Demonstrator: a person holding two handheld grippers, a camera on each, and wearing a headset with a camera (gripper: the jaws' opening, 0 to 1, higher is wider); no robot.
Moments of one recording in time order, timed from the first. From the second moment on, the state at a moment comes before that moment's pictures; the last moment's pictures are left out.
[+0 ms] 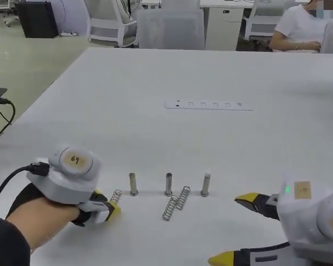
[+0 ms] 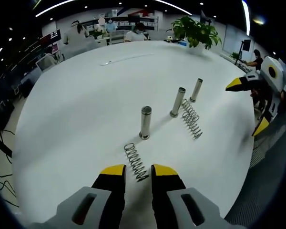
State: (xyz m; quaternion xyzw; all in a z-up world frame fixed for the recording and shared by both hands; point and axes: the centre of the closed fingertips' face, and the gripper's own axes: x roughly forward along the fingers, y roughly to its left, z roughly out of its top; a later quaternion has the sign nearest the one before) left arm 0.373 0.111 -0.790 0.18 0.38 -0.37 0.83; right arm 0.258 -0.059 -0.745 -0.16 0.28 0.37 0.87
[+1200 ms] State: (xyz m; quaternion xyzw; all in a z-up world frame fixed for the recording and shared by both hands) left arm 0.366 0.117 -0.791 0.19 0.38 -0.37 0.83; right arm 0.257 -0.058 -0.746 -0.16 0.28 0.37 0.87
